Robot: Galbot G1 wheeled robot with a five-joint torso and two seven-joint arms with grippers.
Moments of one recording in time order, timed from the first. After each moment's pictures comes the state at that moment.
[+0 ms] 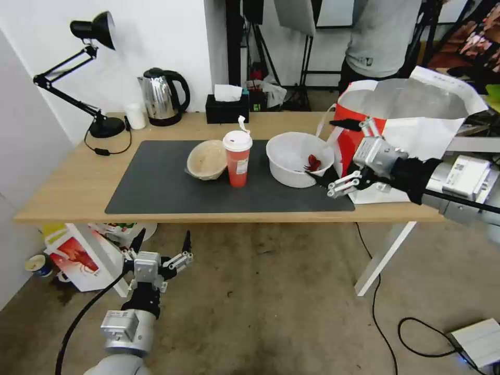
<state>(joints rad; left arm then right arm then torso) 1.80 -1.50 -0.55 -2.30 0.00 0.00 0.00 -1.00 0.05 0.52 2.37 0.69 -0.35 -0.13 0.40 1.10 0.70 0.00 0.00</state>
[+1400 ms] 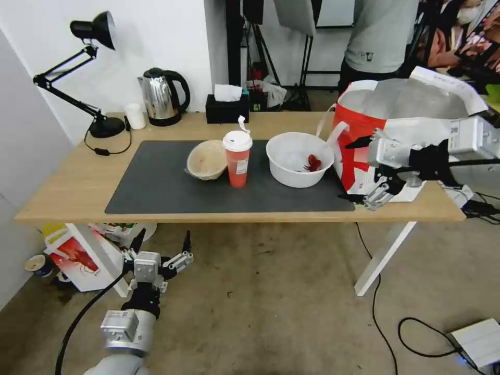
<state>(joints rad) 1.80 -1.50 -0.55 -2.30 0.00 0.00 0.00 -1.08 -0.31 0.67 2.20 0.96 -0.39 -0.50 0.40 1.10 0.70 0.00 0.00</state>
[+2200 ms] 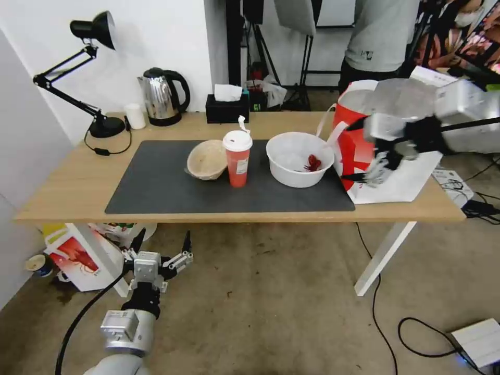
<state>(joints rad) 1.80 -1.50 -0.55 -2.30 0.00 0.00 0.00 -1.43 -0.38 1.07 2.18 1.02 -0.42 -0.47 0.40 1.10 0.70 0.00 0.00</state>
